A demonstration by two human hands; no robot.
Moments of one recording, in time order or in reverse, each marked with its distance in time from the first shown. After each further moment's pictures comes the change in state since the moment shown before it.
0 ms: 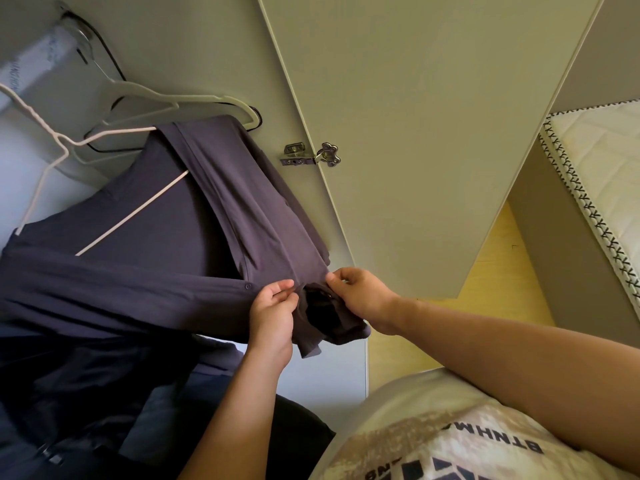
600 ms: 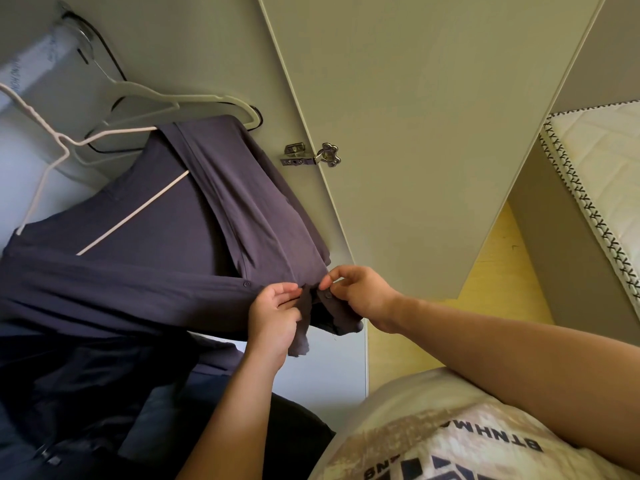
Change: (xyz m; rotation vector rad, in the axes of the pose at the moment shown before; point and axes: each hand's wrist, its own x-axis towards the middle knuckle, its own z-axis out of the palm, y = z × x) left_hand -0.004 0.001 -0.008 0.234 -0.086 0.088; right_hand 0.001 -0.001 -0.005 0.045 -0.069 -0.034
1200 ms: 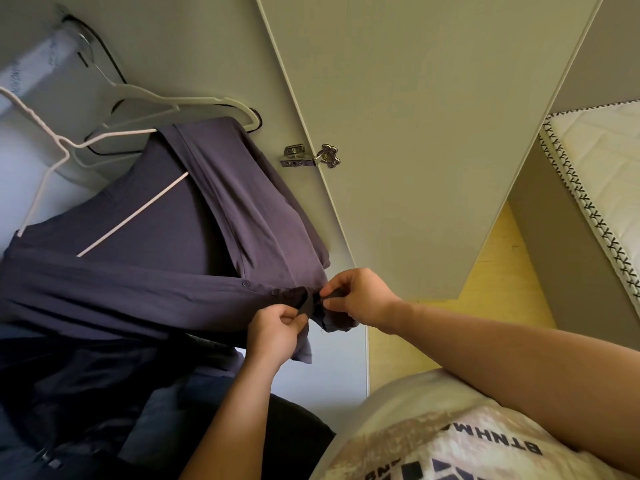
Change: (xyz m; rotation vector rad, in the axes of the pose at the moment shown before) left_hand -0.005 -0.002 -0.011 0.609 -0.040 -0.018; right_hand -0.001 0.000 0.000 -0.187 0.037 -0.078
